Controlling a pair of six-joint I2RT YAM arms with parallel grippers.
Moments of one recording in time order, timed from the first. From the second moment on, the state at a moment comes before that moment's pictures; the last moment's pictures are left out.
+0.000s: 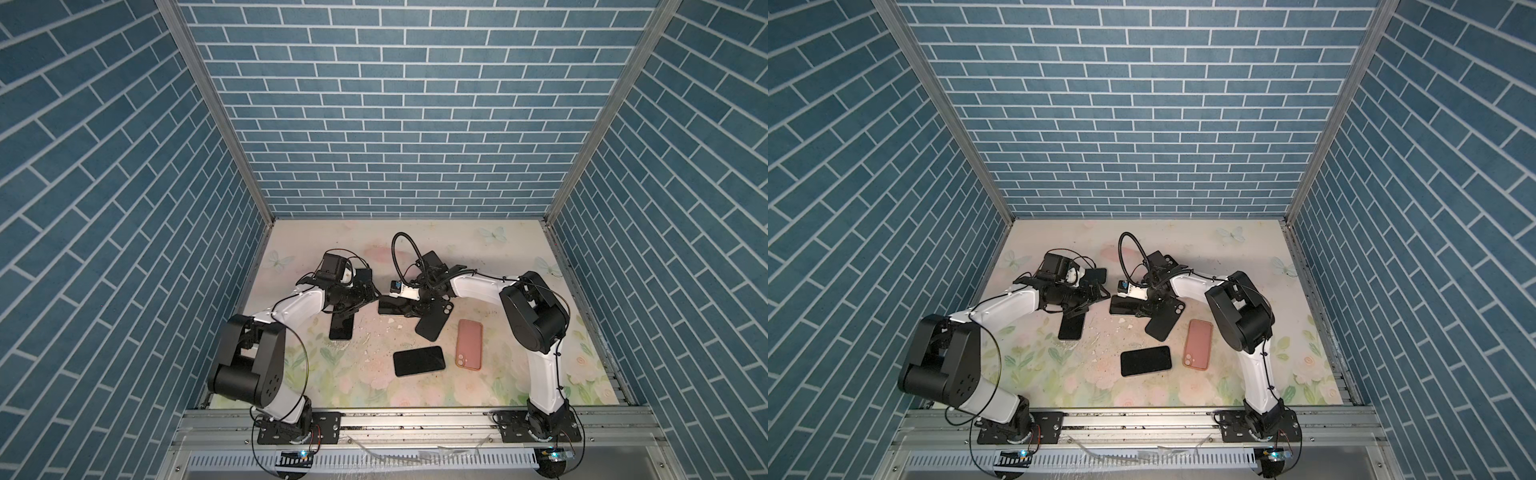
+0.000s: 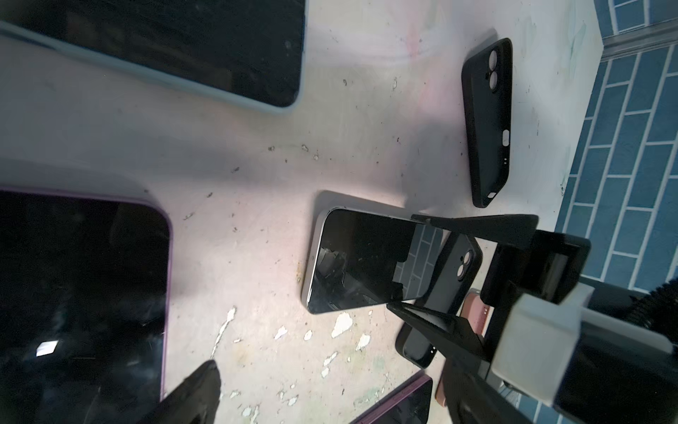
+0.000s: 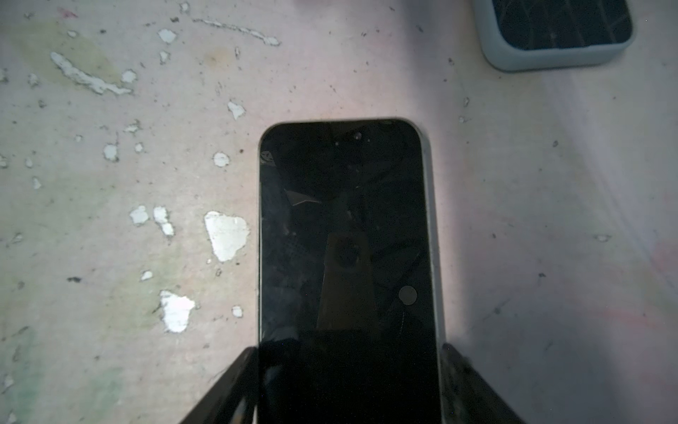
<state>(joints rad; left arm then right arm) -0.26 1.57 0.91 -0.40 0.49 -0.62 0.71 2.06 1.36 -0.40 -0.41 -0.81</state>
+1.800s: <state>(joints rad) -0.32 1.76 0.98 -0.25 0.45 -0.71 0.68 1.89 1.25 -0.37 -0.32 0.38</state>
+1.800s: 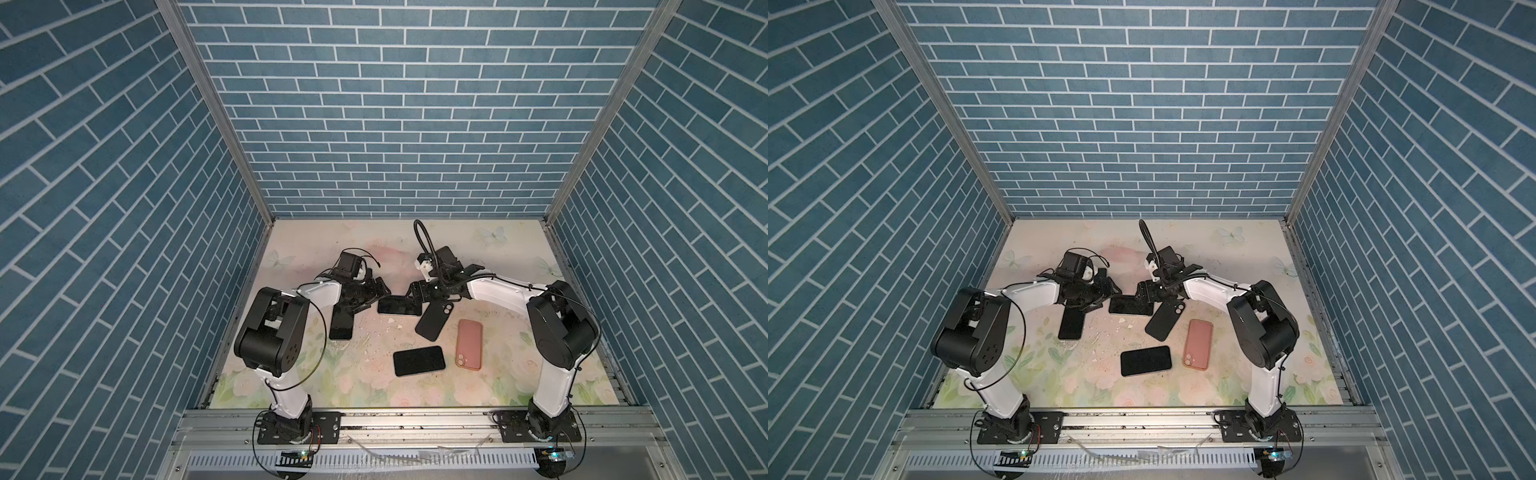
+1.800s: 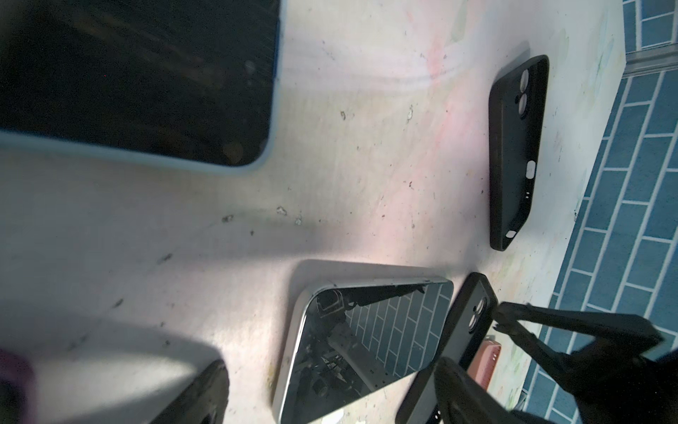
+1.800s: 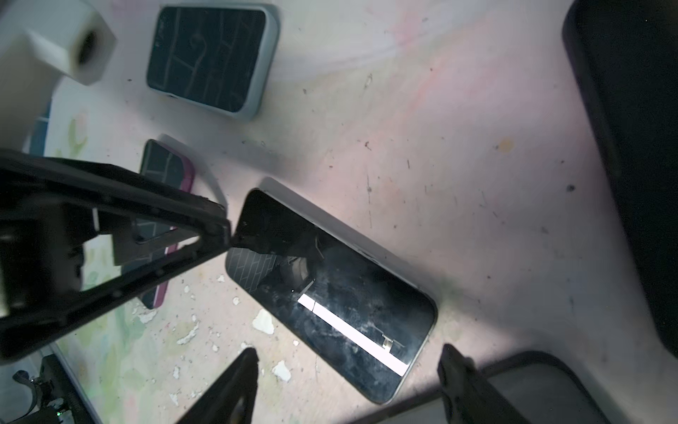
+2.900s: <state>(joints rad) -0.33 1.77 0.90 -0.02 0.55 -0.84 0.62 1.98 1.21 -0.15 -0.45 0.58</state>
